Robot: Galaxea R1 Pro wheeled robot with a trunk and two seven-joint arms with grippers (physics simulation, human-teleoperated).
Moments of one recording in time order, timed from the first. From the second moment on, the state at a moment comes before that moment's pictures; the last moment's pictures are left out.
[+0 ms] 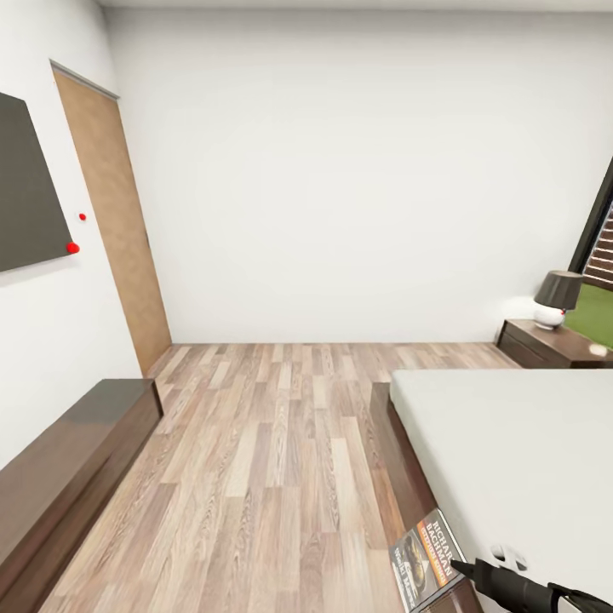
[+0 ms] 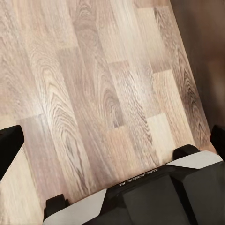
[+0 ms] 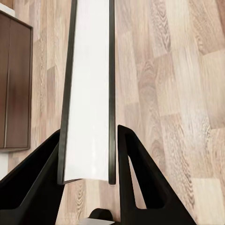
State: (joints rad) left arm -0.40 0.04 -0.45 -0.02 0.34 -0.15 -0.41; right arm -0.59 -0.37 0.10 0.05 -0.47 0.13 0.86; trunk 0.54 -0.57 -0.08
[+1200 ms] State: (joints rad) left arm -0.40 0.03 -0.45 -0.02 0.35 -0.15 -0.41; right arm -0.59 -0.37 0.10 0.05 -0.47 0.13 0.86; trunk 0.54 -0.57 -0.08
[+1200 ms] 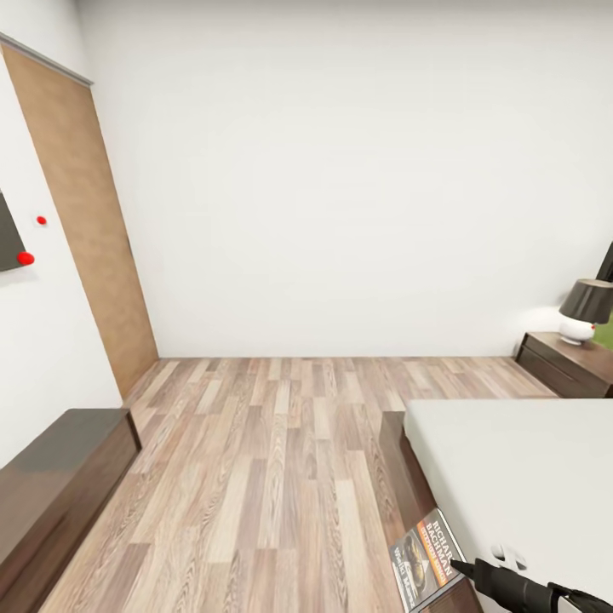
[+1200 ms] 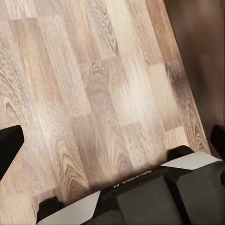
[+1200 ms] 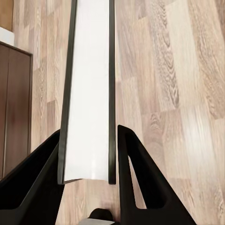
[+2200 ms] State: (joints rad) left arm -0.40 0.02 -0.44 -0.02 0.35 -0.15 -0.41; right arm -0.59 -0.37 0.10 0.05 -0.47 0.13 0.86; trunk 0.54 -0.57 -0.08
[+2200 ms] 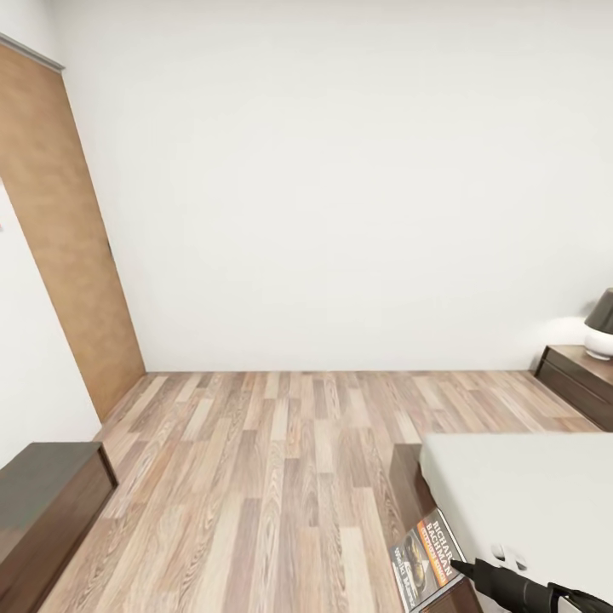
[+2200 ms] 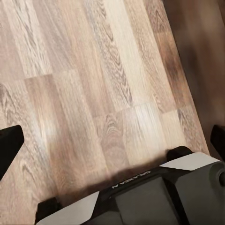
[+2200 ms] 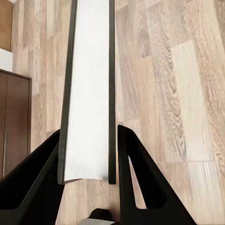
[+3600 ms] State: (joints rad) left arm -0.40 0.02 -0.44 -0.02 0.35 -0.15 -0.41; right arm -0.59 -0.37 0.10 0.05 -0.47 0.13 0.86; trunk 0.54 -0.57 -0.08
